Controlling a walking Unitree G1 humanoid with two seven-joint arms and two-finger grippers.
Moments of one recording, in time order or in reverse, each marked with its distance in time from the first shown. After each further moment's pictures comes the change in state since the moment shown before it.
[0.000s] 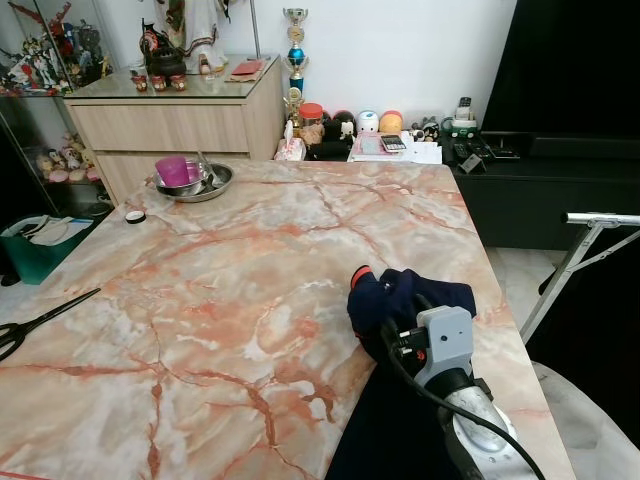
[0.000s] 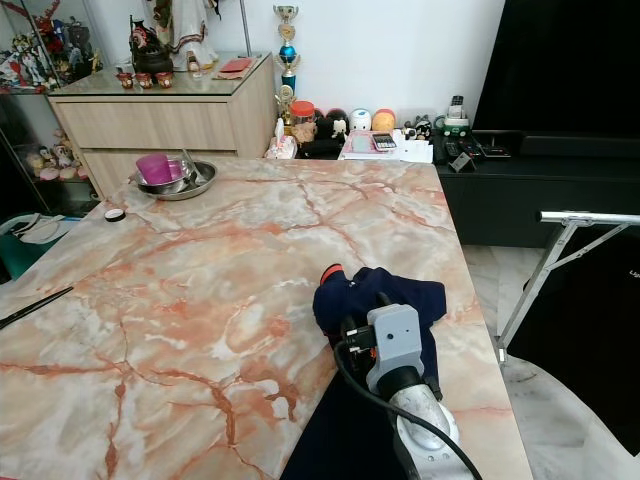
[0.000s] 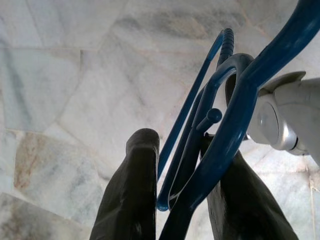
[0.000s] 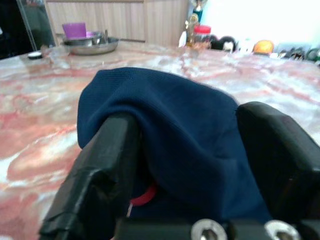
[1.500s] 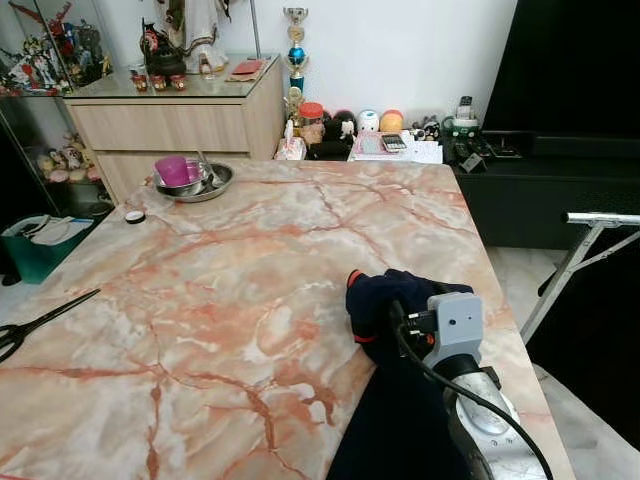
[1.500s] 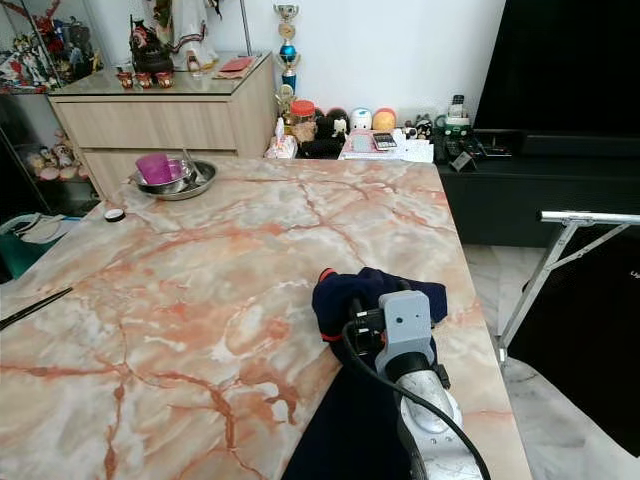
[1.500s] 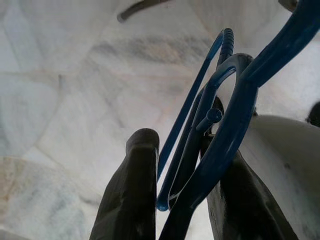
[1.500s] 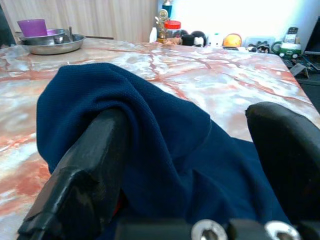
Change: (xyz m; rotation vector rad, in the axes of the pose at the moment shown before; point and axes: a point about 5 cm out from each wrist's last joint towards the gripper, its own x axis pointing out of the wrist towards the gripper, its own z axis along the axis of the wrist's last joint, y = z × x) left arm 0.006 -0.033 0.033 -0.009 -0.063 -0.057; right arm 0.011 -0.012 -0.001 -0.007 0.027 -0.119
